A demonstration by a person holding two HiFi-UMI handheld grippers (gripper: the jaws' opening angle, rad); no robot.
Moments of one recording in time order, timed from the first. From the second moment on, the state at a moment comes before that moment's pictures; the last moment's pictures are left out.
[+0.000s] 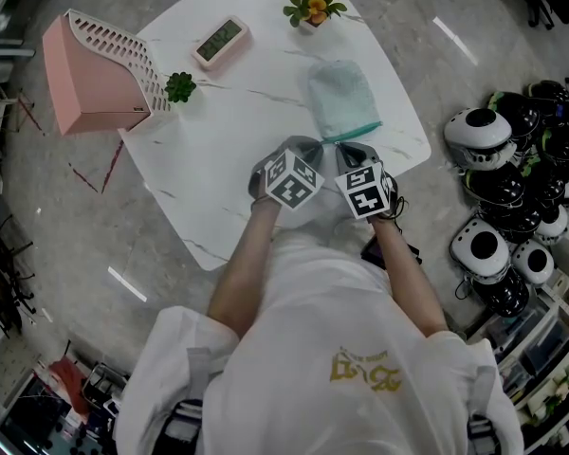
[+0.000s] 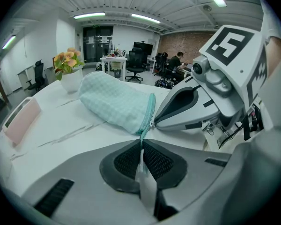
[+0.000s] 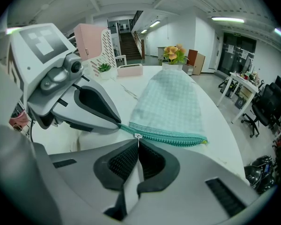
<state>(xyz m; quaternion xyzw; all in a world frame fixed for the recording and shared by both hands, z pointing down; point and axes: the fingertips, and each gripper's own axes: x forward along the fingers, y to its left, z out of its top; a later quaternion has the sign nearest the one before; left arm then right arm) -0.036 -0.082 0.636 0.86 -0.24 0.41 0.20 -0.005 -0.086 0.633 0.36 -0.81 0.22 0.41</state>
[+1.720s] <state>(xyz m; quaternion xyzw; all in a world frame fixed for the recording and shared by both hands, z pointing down) -0.085 -0.085 0.636 0.83 -0.30 0.40 0.22 0.041 -0.101 0.629 0.42 -0.78 0.27 0.38</state>
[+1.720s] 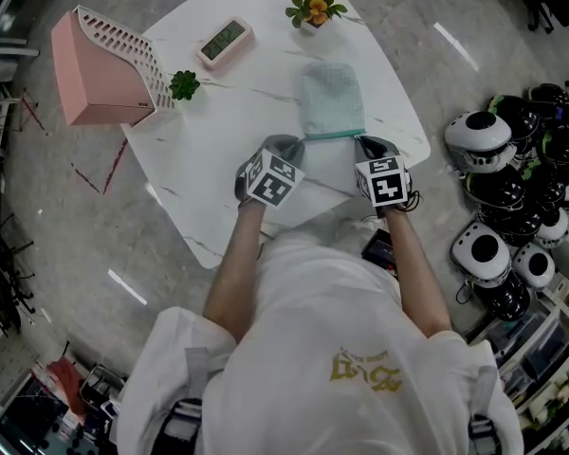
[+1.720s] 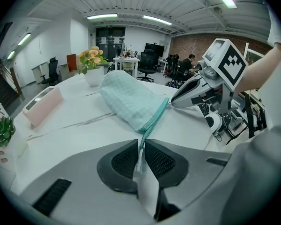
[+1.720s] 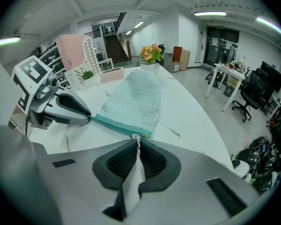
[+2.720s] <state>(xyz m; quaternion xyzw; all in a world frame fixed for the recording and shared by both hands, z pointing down) -0.076 -0.066 0.489 0.77 -0.56 0.12 0.29 0.057 -0.093 0.498 0.38 -0.87 0.21 0.23</state>
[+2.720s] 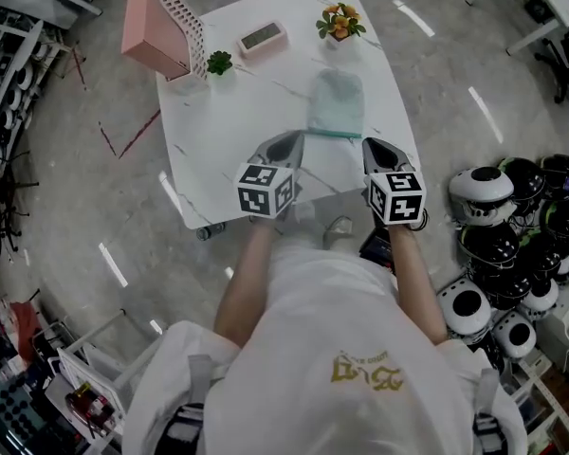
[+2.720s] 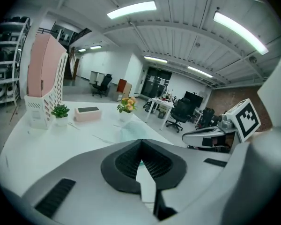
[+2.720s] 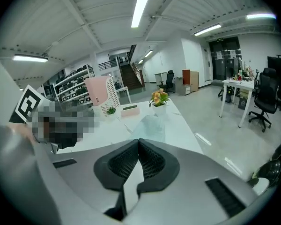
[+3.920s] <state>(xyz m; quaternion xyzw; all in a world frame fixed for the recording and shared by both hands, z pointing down) -0.030 -0.037 0.460 0.77 -0.57 0.08 0.26 0.112 -0.074 0.461 0.35 -0.89 0.21 0.19</state>
